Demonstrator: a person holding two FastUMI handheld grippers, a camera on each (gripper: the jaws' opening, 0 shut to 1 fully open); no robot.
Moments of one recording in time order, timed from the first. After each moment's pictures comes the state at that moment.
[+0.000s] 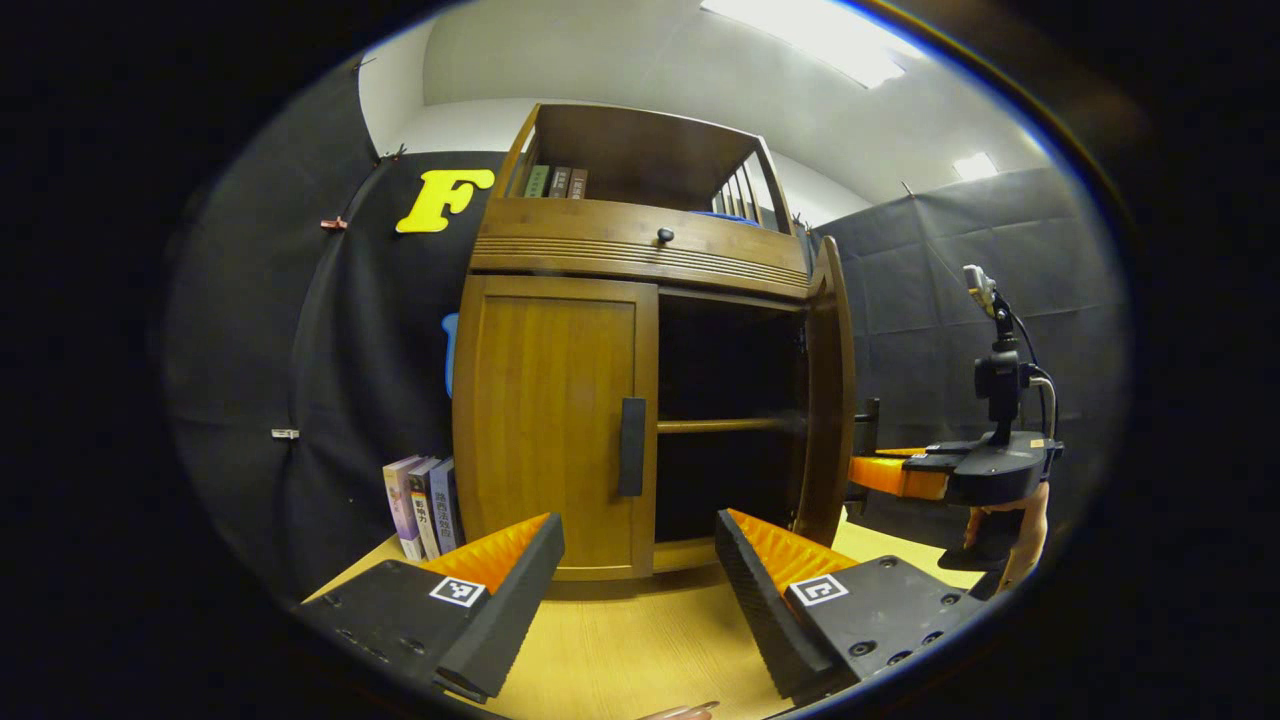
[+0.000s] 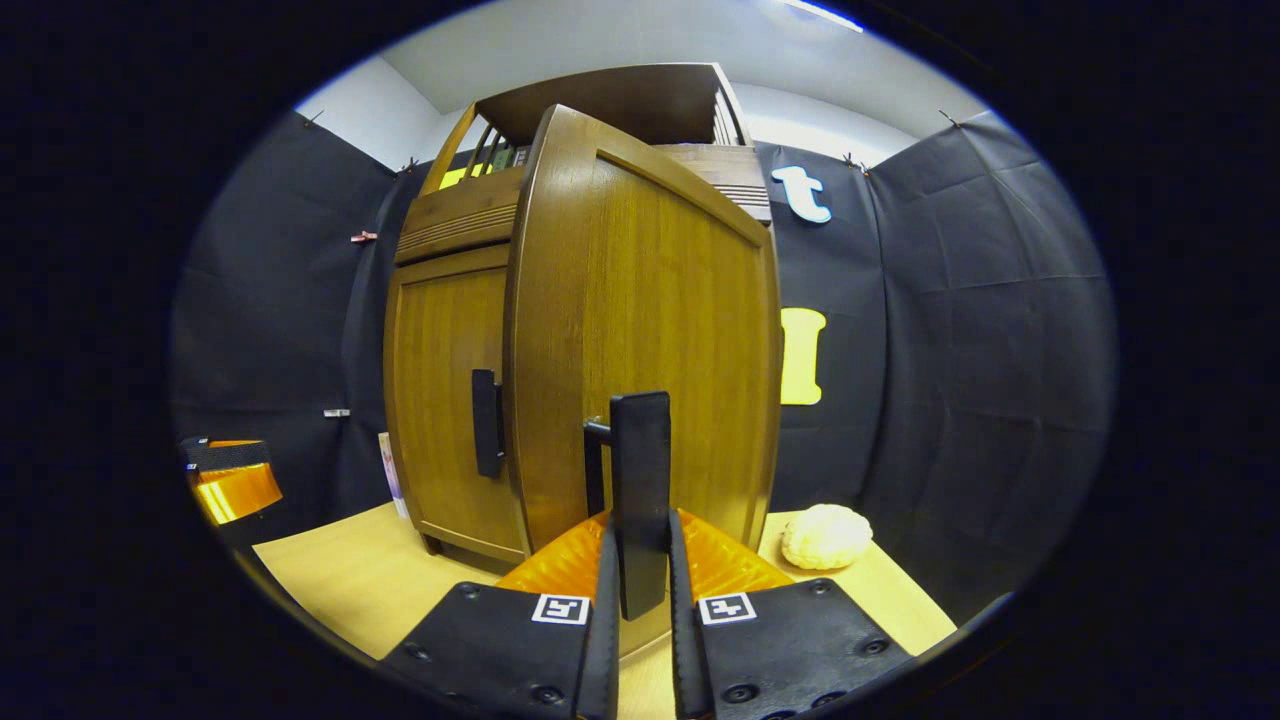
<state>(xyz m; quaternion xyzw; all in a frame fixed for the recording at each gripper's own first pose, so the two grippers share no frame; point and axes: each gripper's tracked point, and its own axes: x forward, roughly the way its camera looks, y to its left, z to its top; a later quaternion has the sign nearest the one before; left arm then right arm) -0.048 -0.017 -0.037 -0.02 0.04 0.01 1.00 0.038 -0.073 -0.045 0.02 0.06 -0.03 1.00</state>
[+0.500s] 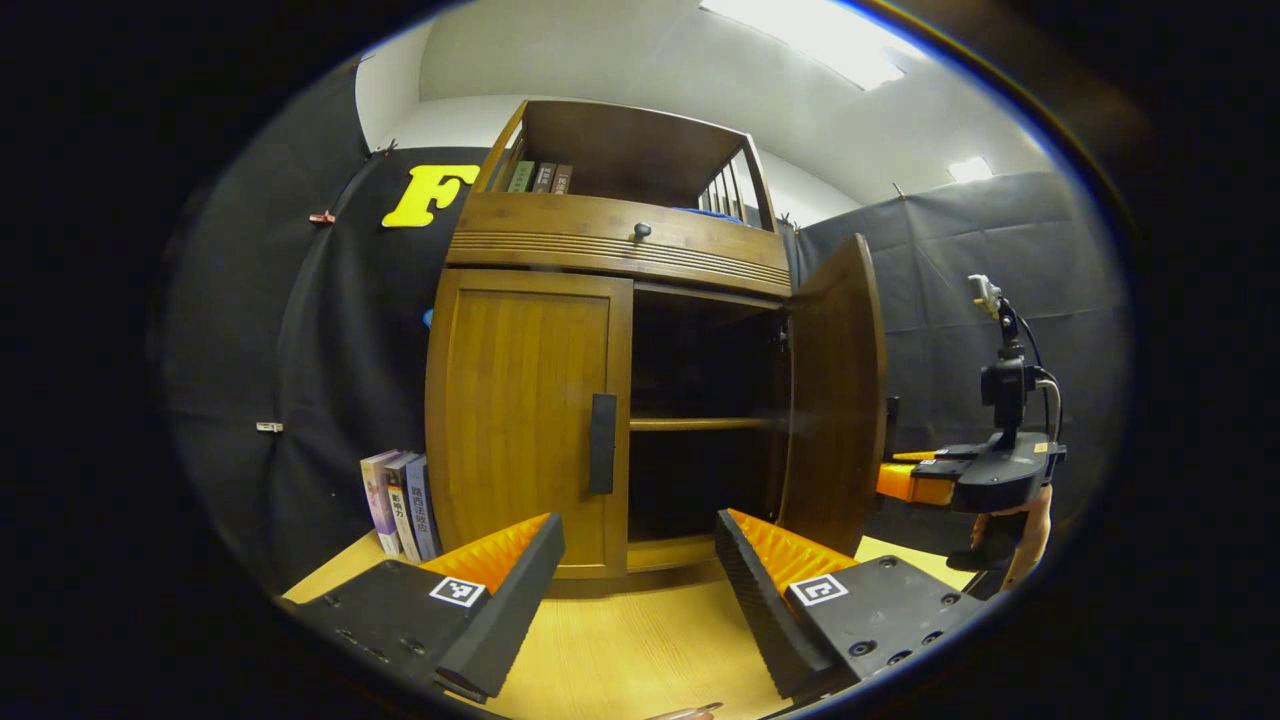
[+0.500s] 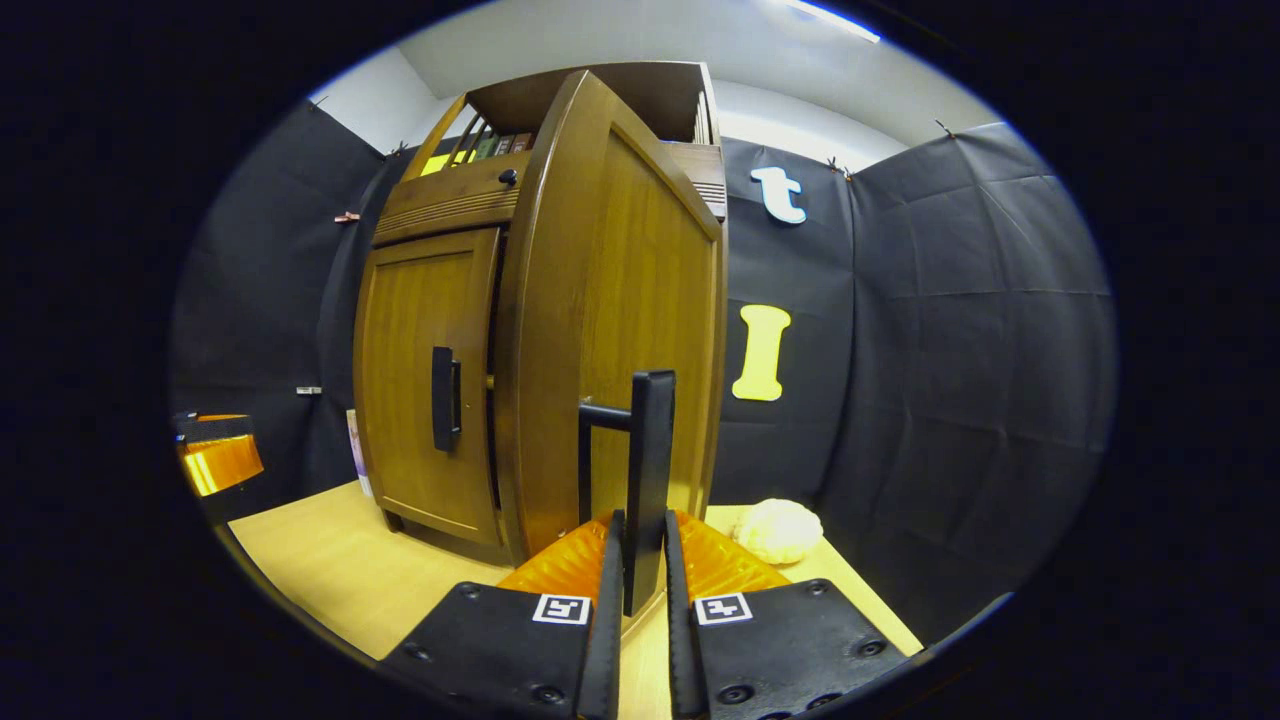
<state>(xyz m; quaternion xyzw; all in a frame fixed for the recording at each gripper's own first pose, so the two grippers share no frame) -0.038 -0.038 -0.042 -0.03 0.04 0.00 1.00 0.019 -0.120 -0.052 -0.01 0.07 -0.07 0.99</state>
